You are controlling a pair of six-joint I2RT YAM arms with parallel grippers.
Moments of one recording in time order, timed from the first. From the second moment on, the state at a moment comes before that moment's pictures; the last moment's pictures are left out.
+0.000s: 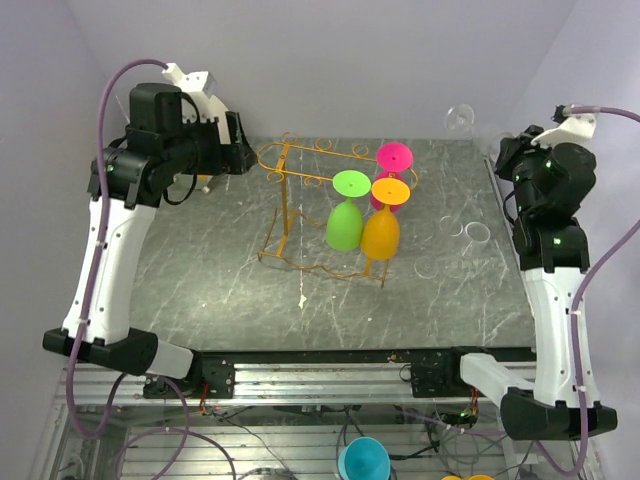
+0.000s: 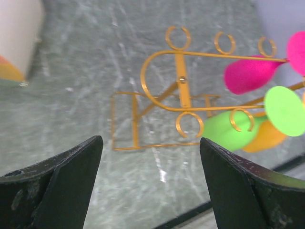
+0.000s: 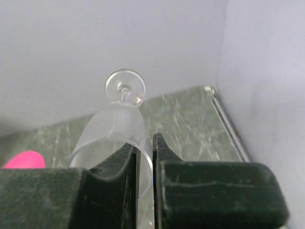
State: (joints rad) left arm -0.28 1.39 1.96 -1.04 0.14 -0.21; right arm -0.01 1.05 1.40 -0.41 0.17 0.16
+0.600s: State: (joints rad) left arm -0.29 1.52 1.87 -0.44 0.58 -1.06; right arm 0.13 0.99 1.17 0.19 0.07 0.29
